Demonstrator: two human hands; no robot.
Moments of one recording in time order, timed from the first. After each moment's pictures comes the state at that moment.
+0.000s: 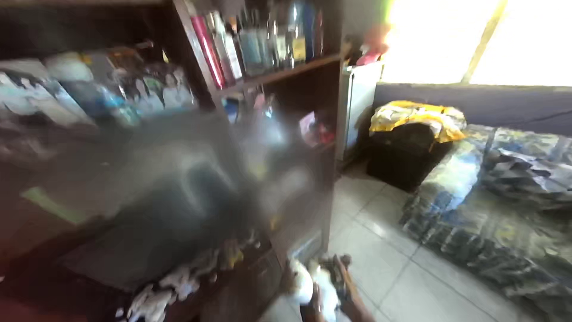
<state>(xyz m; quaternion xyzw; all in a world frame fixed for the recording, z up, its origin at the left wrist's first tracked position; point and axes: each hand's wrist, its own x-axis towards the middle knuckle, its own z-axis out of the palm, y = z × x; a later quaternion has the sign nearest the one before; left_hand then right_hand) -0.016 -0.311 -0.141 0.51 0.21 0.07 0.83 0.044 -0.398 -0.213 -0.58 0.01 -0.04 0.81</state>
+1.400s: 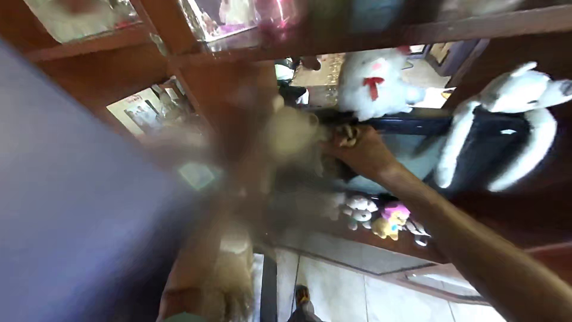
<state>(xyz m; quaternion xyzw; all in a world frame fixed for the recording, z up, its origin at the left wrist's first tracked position) -0.107 0.248 0.104 0.90 0.31 0.21 0.21 0.078 0.066 0.119 -0.70 -0.48 0.14 0.51</state>
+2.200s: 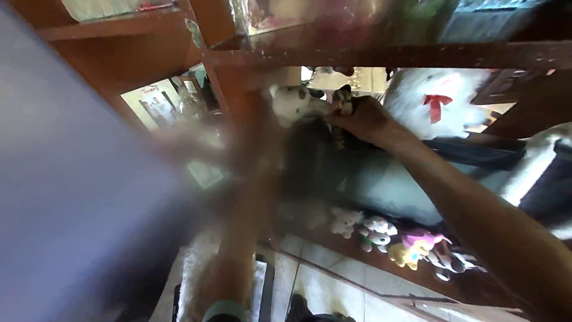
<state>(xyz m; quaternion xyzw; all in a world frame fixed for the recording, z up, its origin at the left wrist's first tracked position) -0.017 0.352 0.077 0.78 0.37 0.36 0.35 0.126 0.188 0.149 -0.78 -0.51 0.10 0.35</state>
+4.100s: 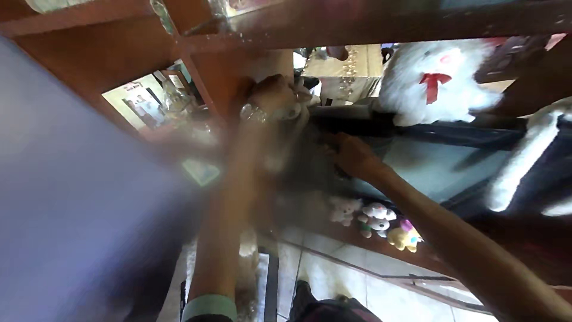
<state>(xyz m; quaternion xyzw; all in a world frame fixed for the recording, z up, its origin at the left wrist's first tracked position) 0.014 0.395 0.150 0.95 0.29 0.08 0.07 0.106 0.162 0.066 -0.80 -0.51 0.16 0.27</state>
